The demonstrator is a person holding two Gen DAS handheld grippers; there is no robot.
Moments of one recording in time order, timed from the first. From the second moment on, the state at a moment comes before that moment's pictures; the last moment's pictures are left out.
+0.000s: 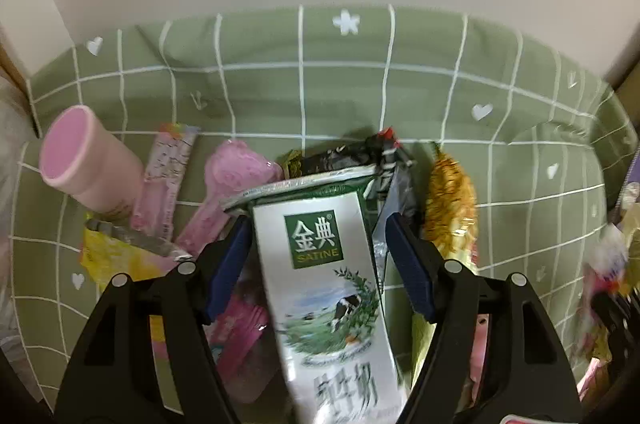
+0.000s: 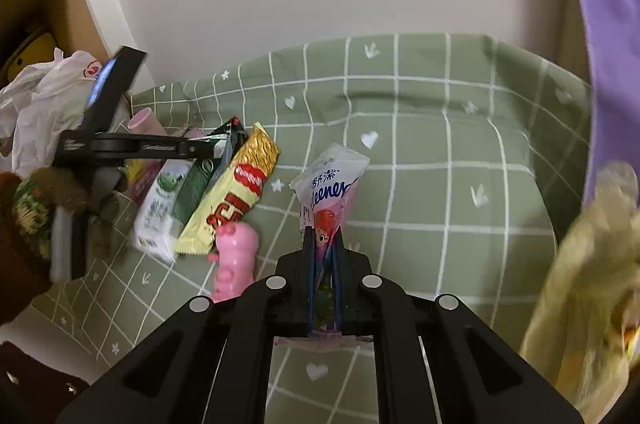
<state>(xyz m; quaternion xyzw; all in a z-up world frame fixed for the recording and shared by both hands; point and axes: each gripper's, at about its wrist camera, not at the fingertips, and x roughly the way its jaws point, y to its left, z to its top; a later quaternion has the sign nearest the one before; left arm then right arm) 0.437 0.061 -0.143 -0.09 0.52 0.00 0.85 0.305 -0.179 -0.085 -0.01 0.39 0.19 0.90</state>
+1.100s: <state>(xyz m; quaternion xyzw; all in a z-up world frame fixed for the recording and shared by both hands) 0.325 -0.092 0.107 -0.07 0.16 -0.37 0.91 0.140 -0.316 0.060 0.02 0.20 -0.07 0.98</state>
